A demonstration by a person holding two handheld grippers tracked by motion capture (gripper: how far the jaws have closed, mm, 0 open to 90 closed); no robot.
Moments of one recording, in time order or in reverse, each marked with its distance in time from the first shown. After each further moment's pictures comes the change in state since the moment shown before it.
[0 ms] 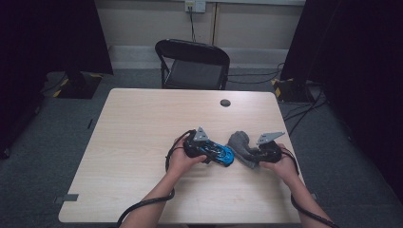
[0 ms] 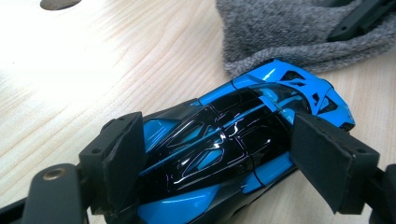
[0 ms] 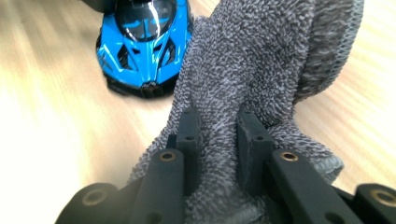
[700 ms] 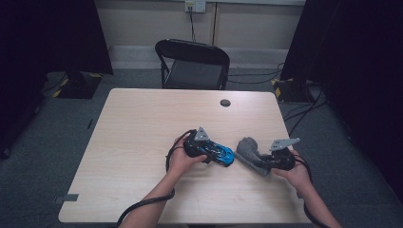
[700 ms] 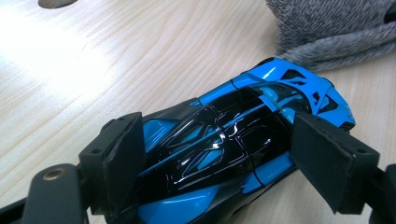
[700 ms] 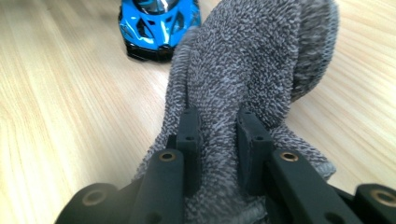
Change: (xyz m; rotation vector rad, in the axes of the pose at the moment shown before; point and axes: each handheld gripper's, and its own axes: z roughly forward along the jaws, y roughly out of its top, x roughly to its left) left arm 0.000 0.002 0.000 0.017 -0.002 0.007; right arm 0.006 -0.026 -0.037 -0.019 -0.009 0.035
